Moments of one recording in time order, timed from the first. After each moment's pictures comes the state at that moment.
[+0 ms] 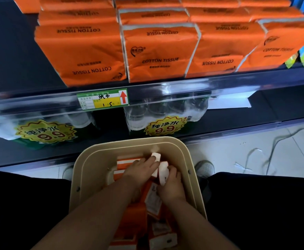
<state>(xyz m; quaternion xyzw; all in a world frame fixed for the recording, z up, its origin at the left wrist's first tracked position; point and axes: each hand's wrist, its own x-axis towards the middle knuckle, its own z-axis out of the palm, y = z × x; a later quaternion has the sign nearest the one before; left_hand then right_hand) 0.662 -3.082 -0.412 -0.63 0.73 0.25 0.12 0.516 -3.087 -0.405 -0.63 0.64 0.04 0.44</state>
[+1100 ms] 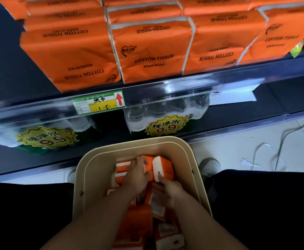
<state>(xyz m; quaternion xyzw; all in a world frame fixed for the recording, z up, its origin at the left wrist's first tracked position) 0.664 -3.059 -0.430 -0.79 0.44 0.39 -0.16 0.530 -3.091 -0.422 -0.11 0.66 -0.03 0.74</state>
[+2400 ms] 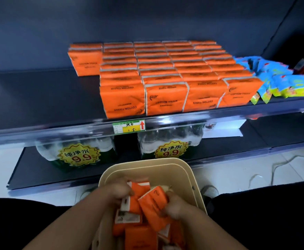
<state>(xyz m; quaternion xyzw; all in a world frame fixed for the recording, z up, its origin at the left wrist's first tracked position) 0.739 -3.027 -0.324 -0.78 0.33 0.53 -0.10 0.524 -3.084 -0.344 -0.63 0.54 0.15 0.54</state>
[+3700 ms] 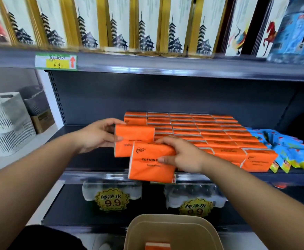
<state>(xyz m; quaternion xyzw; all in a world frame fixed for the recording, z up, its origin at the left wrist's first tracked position) 0.902 -3.007 -0.019 -0.64 0.42 0.39 -0.51 0.646 -3.130 -0.017 -0.92 0.17 -0.11 0.33</state>
